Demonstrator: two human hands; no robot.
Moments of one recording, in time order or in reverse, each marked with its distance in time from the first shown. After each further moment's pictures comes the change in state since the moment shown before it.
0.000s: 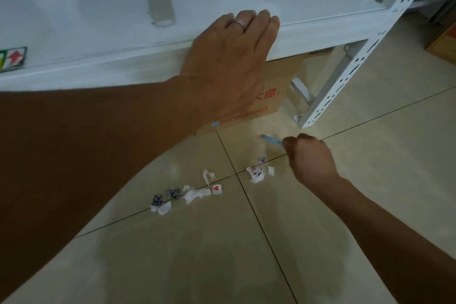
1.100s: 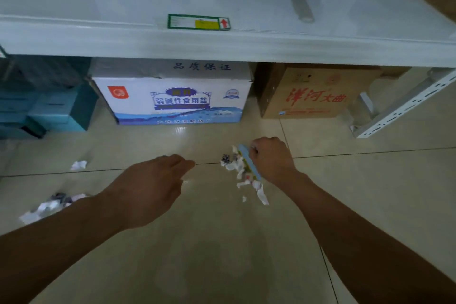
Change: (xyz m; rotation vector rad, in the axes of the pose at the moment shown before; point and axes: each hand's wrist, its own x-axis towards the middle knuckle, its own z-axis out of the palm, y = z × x) left_hand -0.380 -0.048 -0.038 -0.530 -0.501 -0.300; right_hand -0.039 -0.223 0.002 0.271 -0.117 -0.253
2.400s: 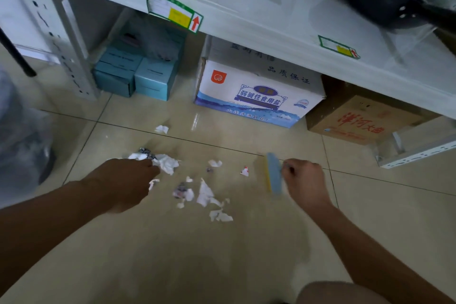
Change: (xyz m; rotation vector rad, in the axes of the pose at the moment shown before) left_hand -0.206 -0.137 0.019 0.067 -0.303 -0.349; right_hand -0.098 -0.154 0.001 -0.016 0.146 -0.053
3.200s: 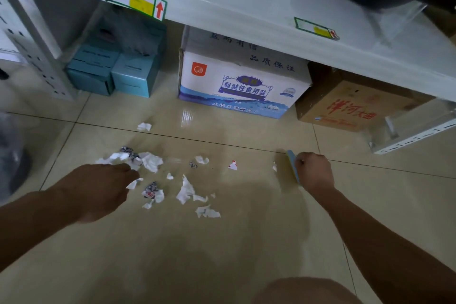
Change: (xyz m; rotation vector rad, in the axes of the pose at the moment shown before) left_hand -0.001 0.002 0.012 -0.023 0.023 0.034; right_hand 0.025 0.089 0.020 -0.204 -0.098 0.266
